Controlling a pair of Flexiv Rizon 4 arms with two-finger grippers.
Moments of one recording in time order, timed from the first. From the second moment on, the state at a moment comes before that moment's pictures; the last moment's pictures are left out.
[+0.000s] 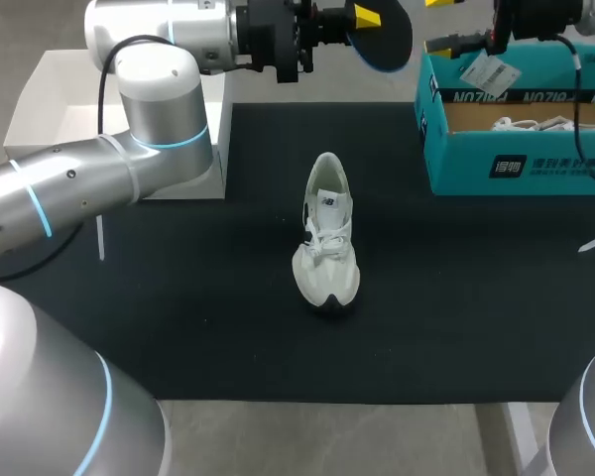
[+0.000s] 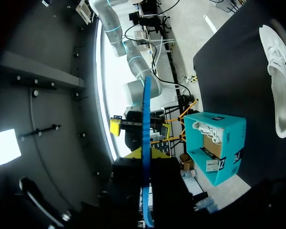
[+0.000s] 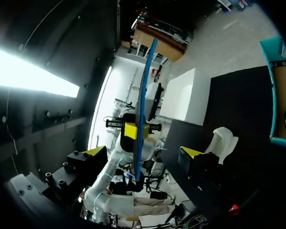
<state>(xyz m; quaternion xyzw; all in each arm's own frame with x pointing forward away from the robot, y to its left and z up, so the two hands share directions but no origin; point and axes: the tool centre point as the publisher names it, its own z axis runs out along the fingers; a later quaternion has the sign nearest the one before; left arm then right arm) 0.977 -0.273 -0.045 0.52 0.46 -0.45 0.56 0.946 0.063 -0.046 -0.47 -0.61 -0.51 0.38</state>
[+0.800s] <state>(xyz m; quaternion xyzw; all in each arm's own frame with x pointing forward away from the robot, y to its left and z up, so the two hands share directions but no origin) 0.977 -0.258 -0.064 0.45 0.54 -0.53 0.47 0.917 0.067 -0.063 -0.48 -0.57 -0.51 0.42</state>
